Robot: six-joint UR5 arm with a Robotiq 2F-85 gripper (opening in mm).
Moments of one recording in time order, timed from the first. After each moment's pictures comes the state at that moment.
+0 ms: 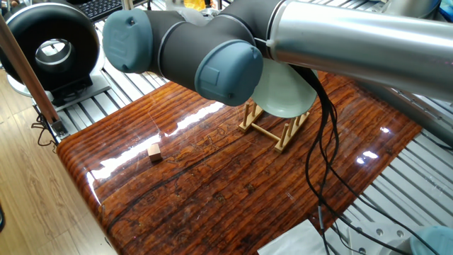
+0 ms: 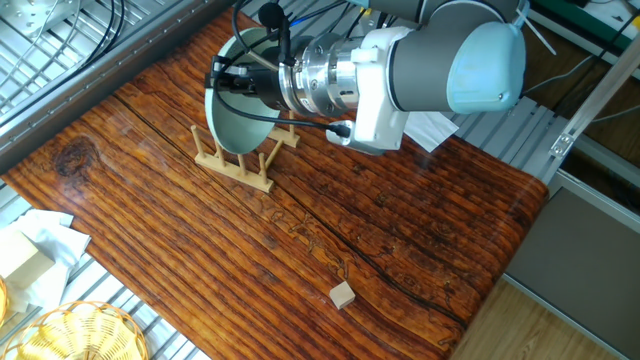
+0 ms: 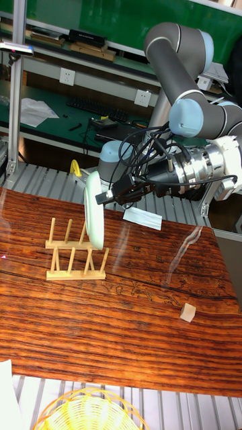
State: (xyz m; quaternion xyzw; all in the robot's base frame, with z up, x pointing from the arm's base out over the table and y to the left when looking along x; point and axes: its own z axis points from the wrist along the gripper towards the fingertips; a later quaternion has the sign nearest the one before) arm 0.527 -0.054 0.261 0.33 -0.79 0.51 0.09
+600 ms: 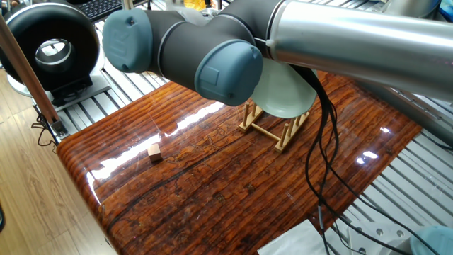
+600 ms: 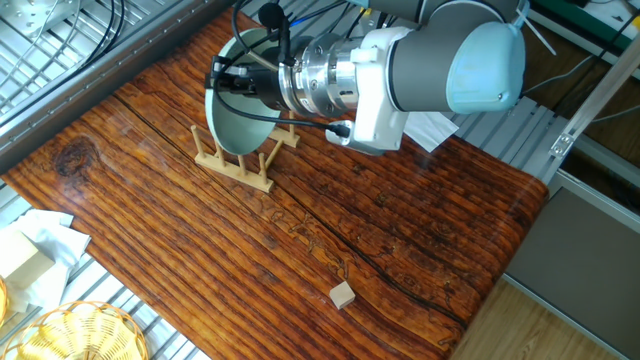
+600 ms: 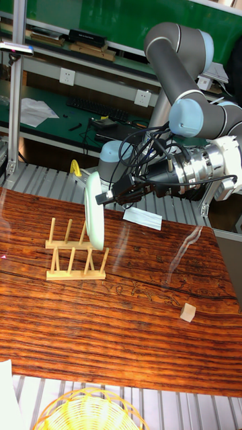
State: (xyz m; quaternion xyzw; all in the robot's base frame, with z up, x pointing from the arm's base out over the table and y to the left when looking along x) arm 0.527 -0.053 0.258 0.33 -0.79 0.51 0.09
